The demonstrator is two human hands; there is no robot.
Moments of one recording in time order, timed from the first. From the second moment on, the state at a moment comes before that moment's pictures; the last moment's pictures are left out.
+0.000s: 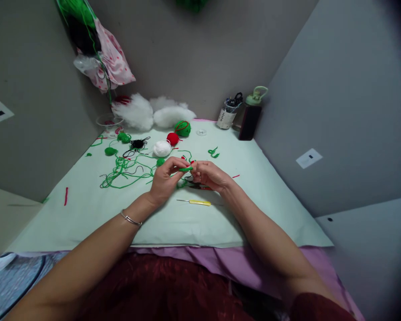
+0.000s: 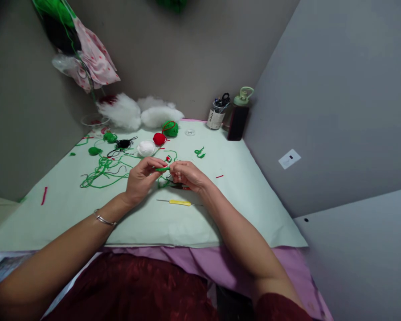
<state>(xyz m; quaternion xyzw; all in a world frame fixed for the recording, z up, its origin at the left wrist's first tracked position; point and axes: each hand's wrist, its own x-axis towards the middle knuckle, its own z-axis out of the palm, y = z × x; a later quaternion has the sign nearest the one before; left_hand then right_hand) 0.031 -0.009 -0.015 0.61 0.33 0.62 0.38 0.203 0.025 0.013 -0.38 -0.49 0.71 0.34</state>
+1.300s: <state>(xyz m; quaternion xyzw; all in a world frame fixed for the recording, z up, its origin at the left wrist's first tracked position) 0.026 0.002 -0.014 0.47 0.38 0.54 0.59 0.206 0.014 0.011 -0.34 -0.83 0.17 0.41</state>
